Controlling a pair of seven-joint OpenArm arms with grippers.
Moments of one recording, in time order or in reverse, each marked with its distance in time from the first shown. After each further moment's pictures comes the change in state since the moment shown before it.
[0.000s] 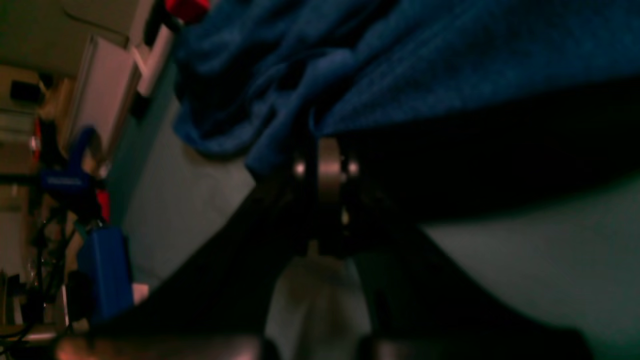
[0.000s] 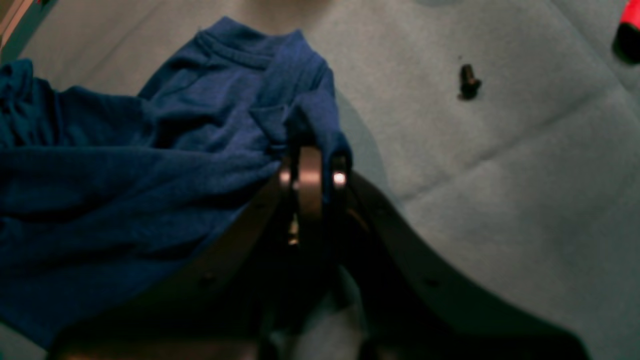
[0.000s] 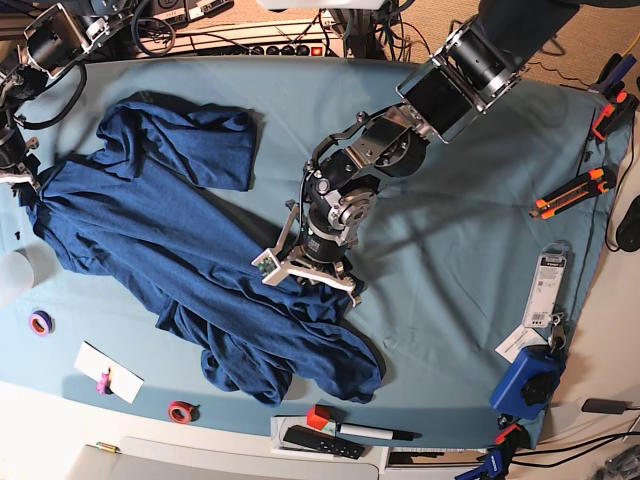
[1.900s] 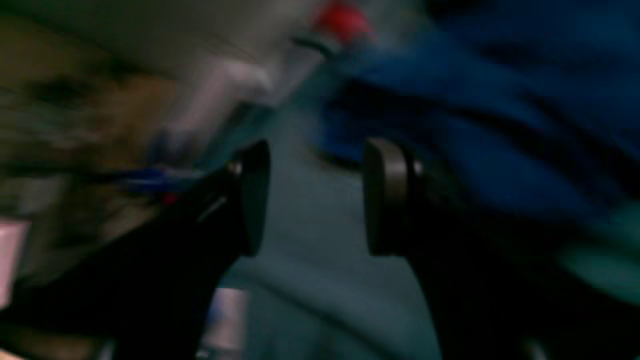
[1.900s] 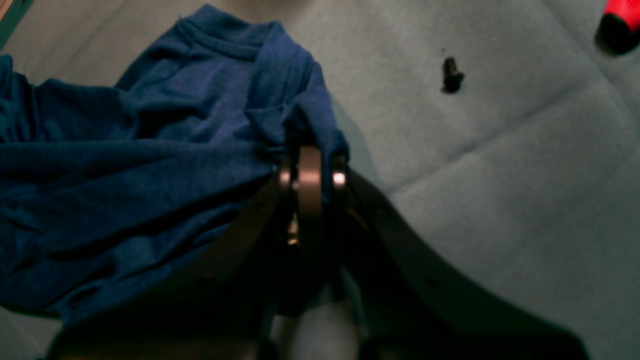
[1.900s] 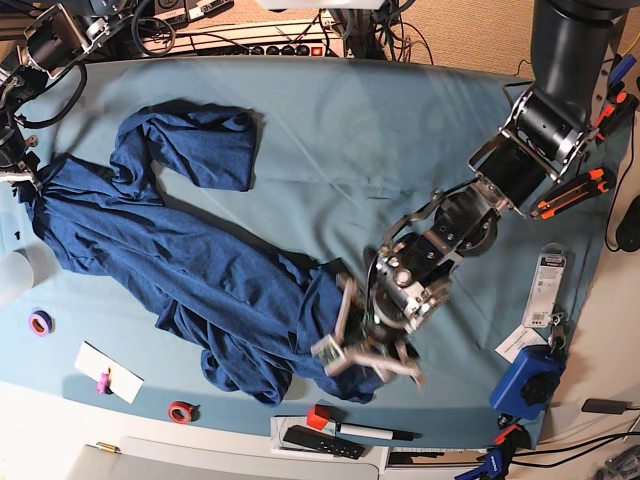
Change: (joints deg) left arm -15.3 -14.5 0.2 4.5 -23.6 -7.2 2.5; right arm 0.0 0.0 0.0 0.0 -2.8 -0.7 0.3
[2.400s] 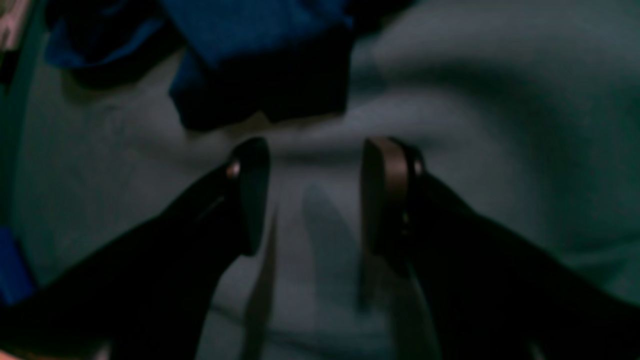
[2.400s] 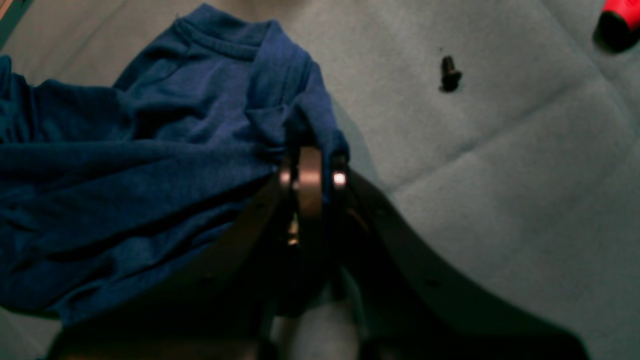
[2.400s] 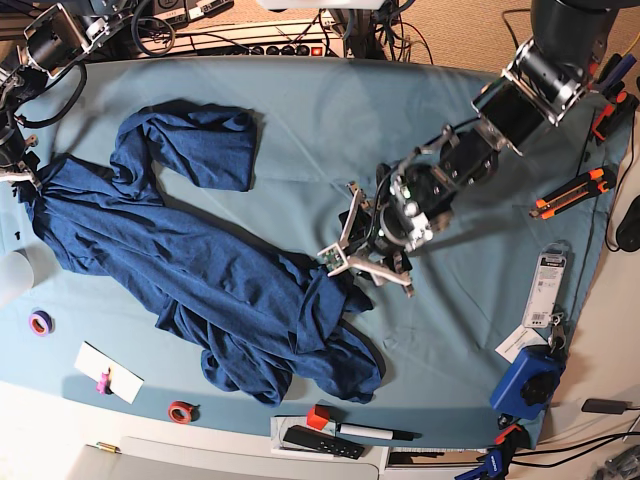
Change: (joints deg) left arm 14.4 -1.8 0.1 -0.1 1.5 -4.4 -6.5; right arm 0.0 0.0 0.0 0.0 0.0 0.0 0.0
